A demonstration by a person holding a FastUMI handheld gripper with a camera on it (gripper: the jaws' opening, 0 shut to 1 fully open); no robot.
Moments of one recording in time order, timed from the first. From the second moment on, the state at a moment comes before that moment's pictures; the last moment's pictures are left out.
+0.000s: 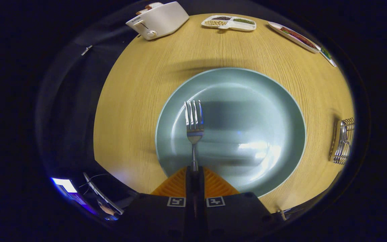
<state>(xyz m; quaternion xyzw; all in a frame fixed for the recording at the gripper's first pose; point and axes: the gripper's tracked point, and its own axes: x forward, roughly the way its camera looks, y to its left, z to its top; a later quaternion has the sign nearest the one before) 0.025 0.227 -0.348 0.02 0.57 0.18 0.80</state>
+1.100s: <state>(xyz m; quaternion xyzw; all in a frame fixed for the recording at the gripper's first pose) 0.025 0.010 -0.207 0.06 0.54 0.16 0.82</state>
